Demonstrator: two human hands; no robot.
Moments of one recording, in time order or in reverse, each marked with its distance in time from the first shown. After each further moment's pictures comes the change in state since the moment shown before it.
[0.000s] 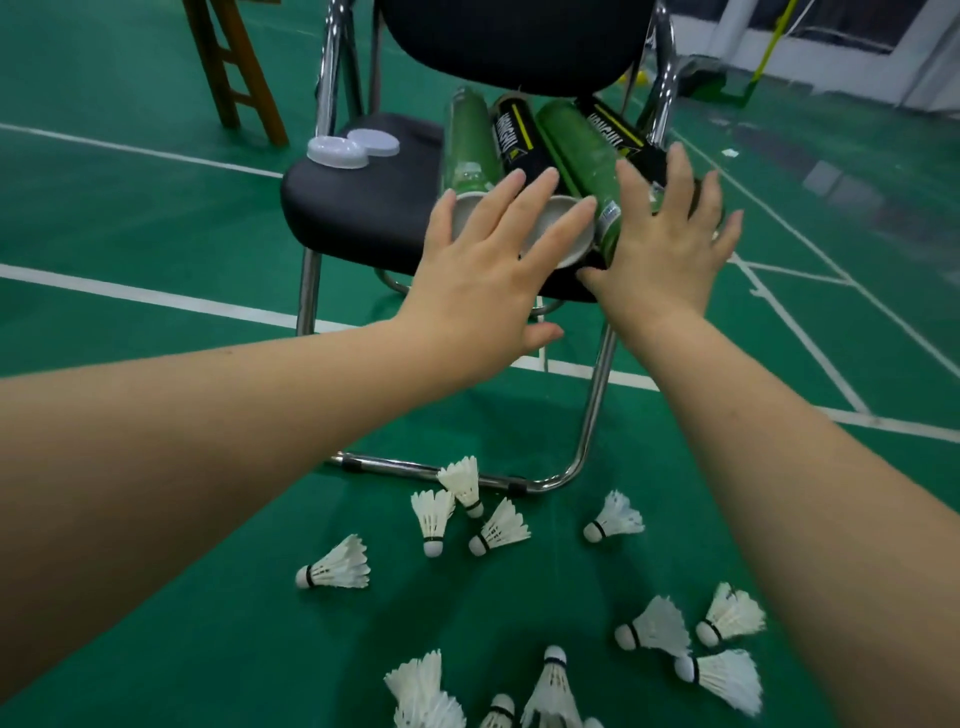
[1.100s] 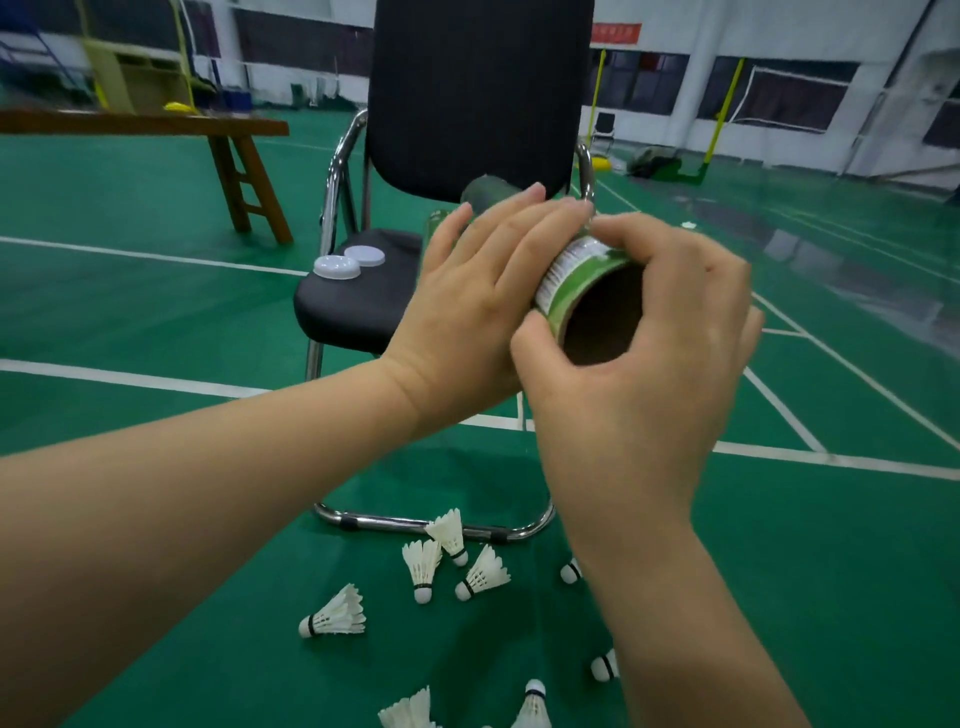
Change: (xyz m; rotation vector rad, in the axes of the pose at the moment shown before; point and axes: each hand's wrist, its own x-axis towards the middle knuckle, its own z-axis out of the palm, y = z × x) left_hand -0.009 0.049 -0.108 -0.346 0.485 0.189; right_hand -0.125 -0.051 -0.187 0.726 0.571 0.085
